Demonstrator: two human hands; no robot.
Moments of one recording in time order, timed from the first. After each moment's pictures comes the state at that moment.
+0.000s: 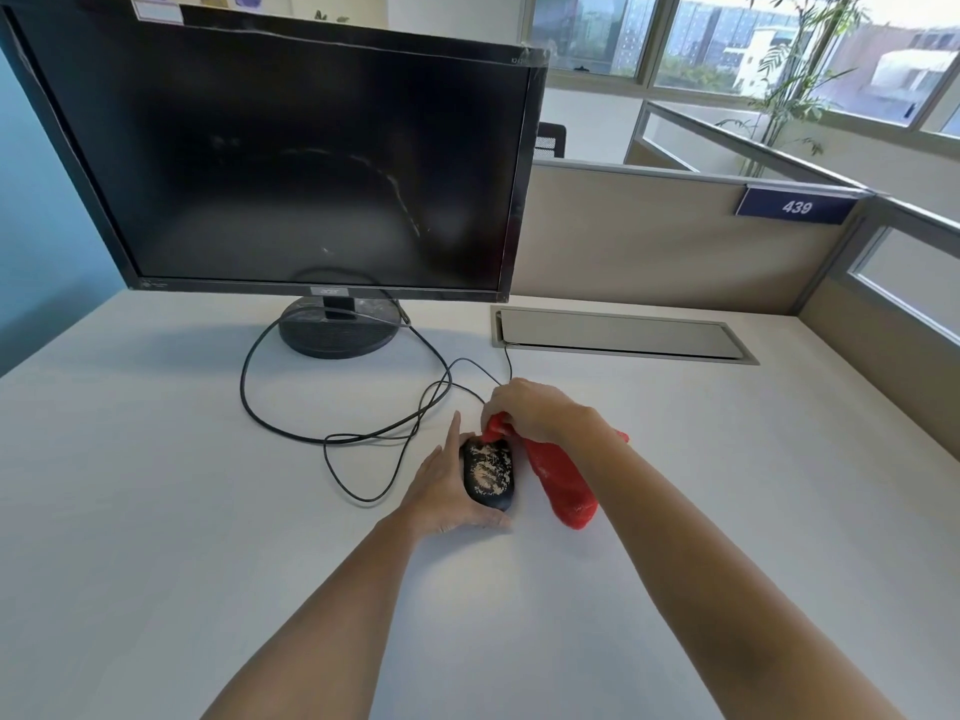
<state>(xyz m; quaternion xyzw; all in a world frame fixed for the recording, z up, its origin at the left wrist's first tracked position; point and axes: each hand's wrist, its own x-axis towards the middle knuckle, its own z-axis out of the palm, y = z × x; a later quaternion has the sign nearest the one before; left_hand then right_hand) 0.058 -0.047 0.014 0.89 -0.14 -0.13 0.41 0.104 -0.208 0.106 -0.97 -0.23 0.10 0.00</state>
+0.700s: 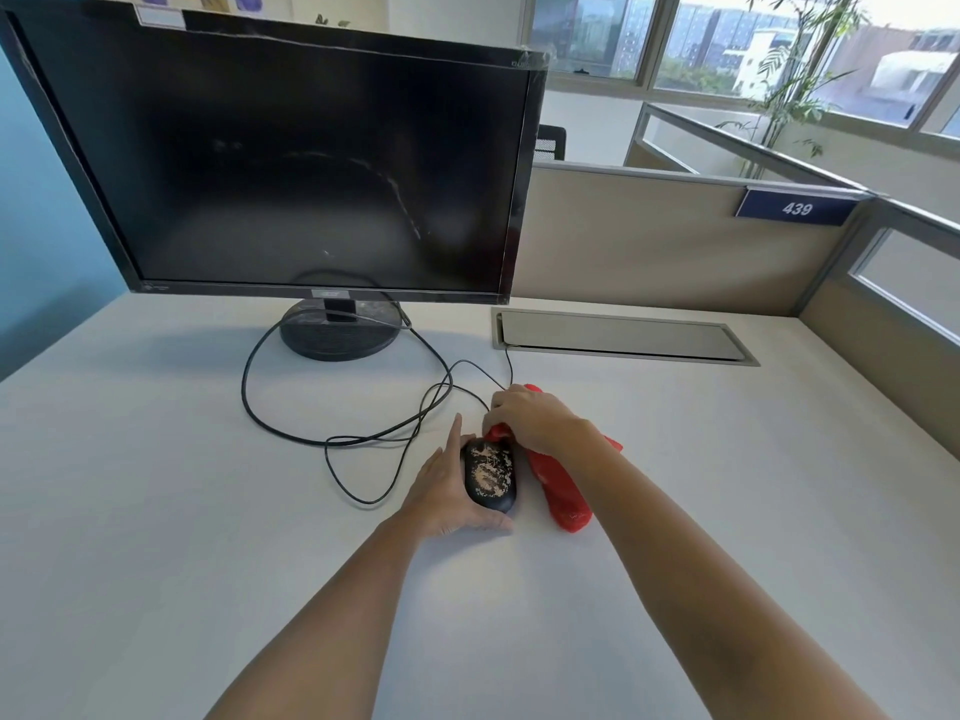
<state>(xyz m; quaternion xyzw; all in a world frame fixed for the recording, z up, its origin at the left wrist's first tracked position) 0.057 -0.047 0.013 0.90 -0.13 -0.12 0.41 0.101 -0.207 0.095 -0.96 -0.25 0.07 -0.06</state>
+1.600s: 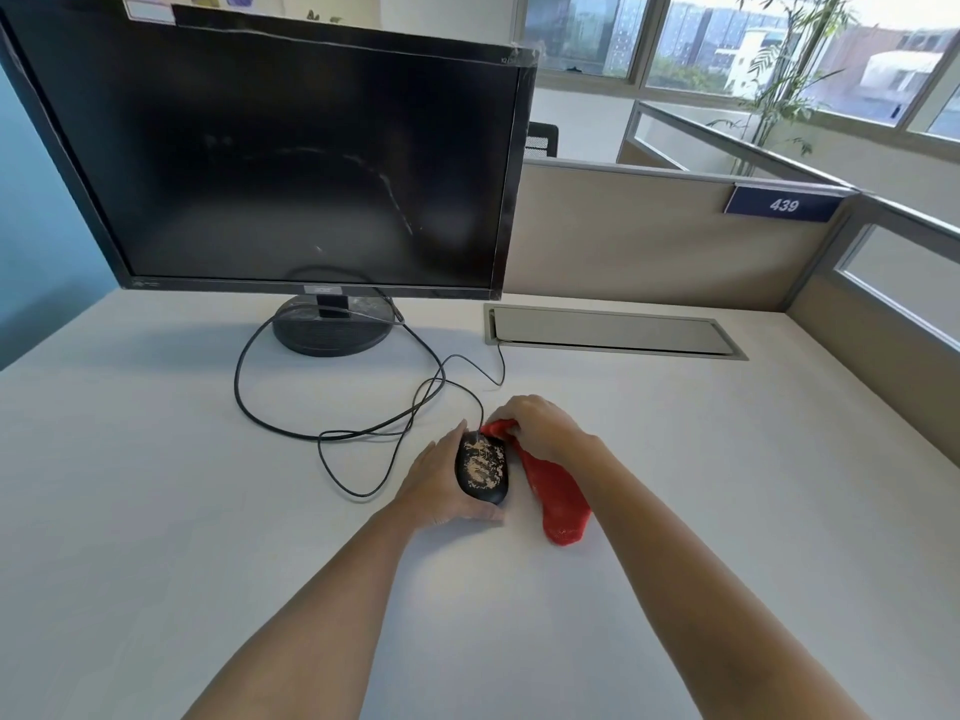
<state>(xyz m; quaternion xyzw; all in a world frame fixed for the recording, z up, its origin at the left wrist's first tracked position) 0.059 -0.048 0.010 0.90 -0.12 -0.12 0.39 0.085 -0.223 0.080 -0.98 -0.14 0.08 0.12</state>
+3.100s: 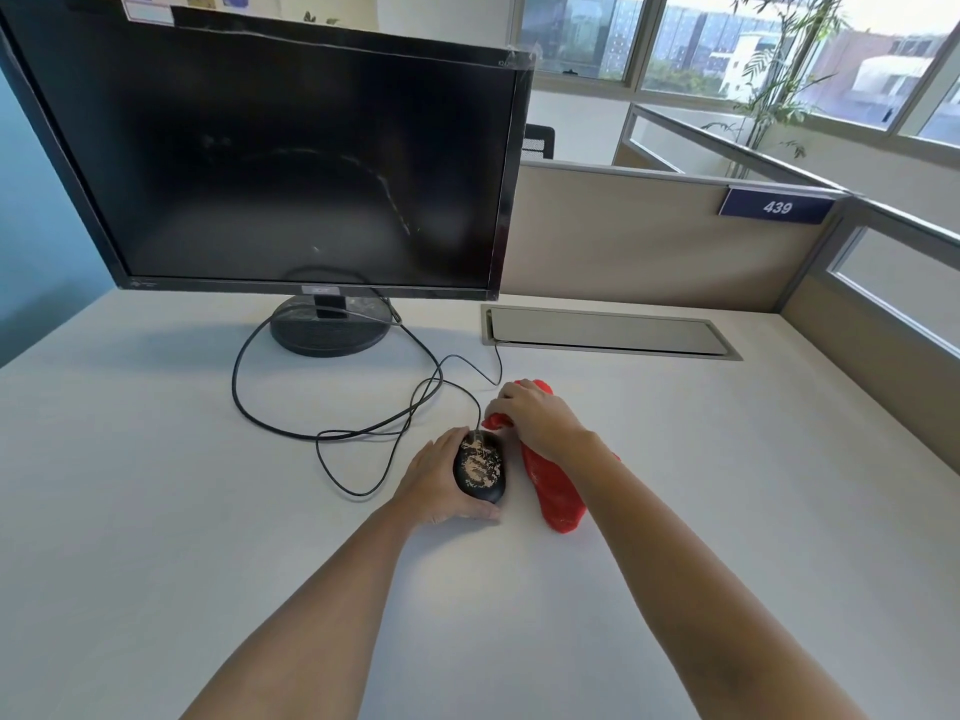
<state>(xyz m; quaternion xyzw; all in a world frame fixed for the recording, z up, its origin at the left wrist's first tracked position) 0.063 -0.049 0.006 0.91 -0.18 -0.08 0.37 0.079 -0.221 0.089 -0.98 -0.19 -0.01 0.00</state>
